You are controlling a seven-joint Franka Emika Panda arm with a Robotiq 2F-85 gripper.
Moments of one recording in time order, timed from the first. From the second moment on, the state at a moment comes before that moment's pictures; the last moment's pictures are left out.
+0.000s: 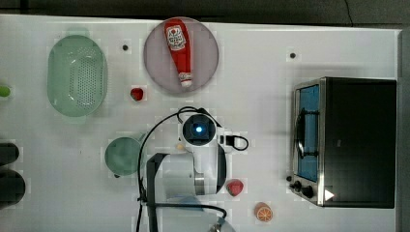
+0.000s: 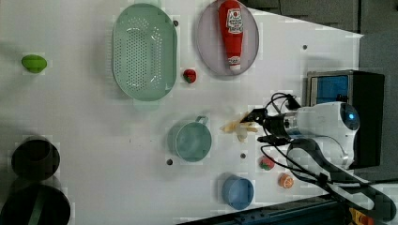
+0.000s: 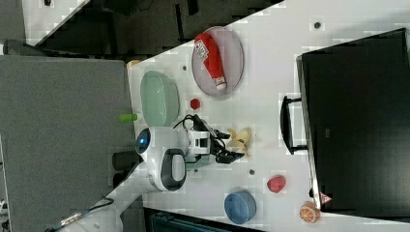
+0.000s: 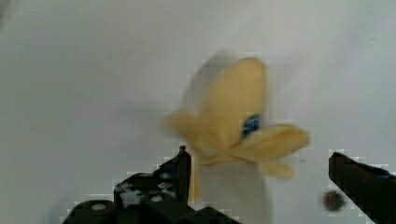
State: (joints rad) arm -0.03 0.30 0.08 -2.45 -0.04 1.02 0.11
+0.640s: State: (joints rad) arm -0.01 0.38 0.10 -2.45 -0.02 1.13 0.13
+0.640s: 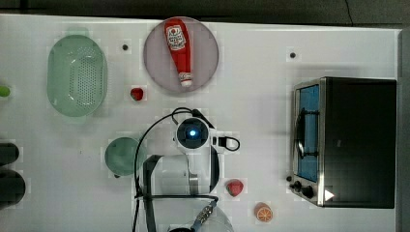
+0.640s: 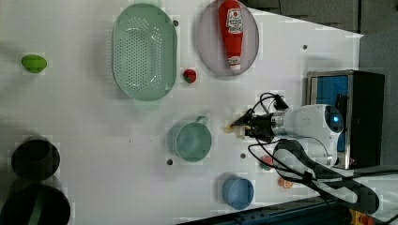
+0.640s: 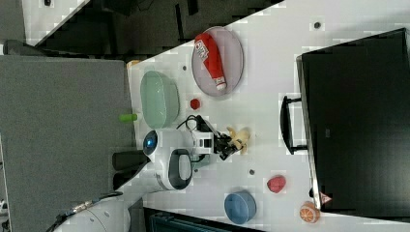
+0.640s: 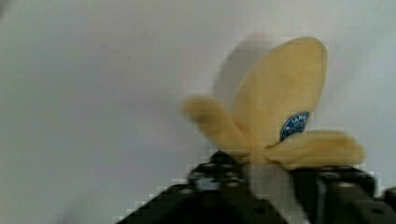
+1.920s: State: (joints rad) arm -0.01 -0.20 0.08 -2.16 -0.05 0.42 0.14
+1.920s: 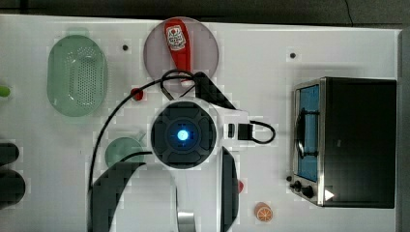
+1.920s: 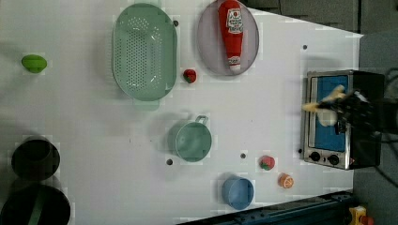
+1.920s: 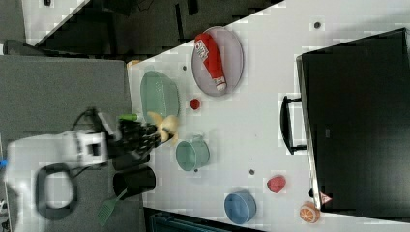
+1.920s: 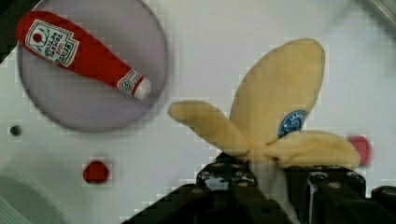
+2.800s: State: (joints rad) arm -0.01 -0.13 -0.27 -1.81 0.00 0.17 -0.19
